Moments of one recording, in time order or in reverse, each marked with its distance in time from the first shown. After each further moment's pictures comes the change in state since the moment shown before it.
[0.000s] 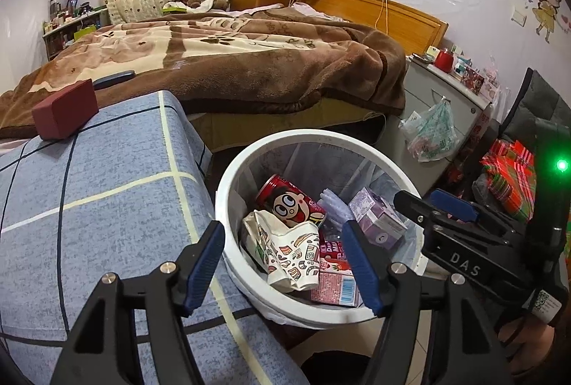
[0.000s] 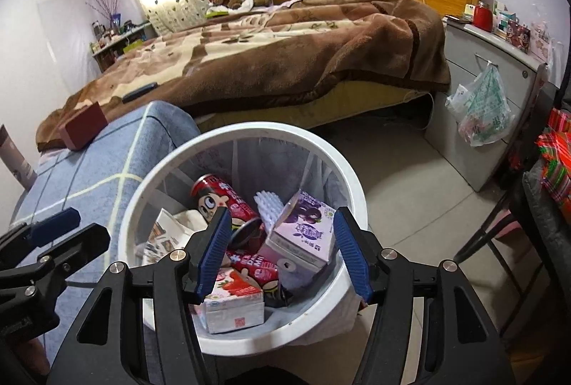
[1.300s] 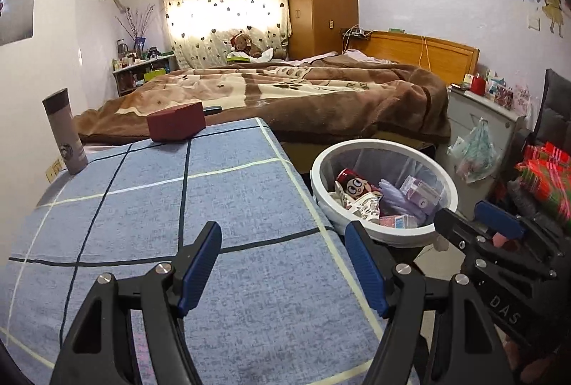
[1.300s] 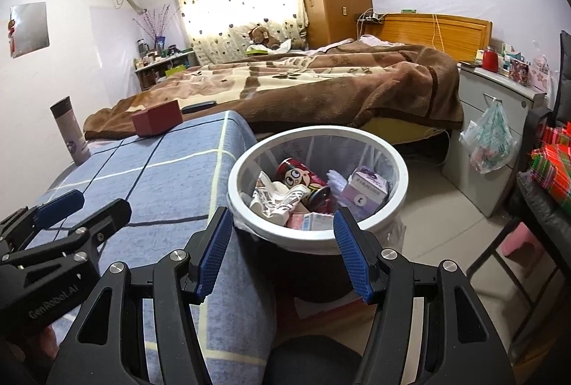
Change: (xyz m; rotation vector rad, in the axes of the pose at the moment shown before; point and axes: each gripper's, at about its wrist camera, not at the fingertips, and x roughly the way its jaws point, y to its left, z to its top) left arm -0.108 0.021 -0.088 0.001 -0.221 0.274; right arm -0.068 0.056 -0.065 -0.096 -0.197 0.076
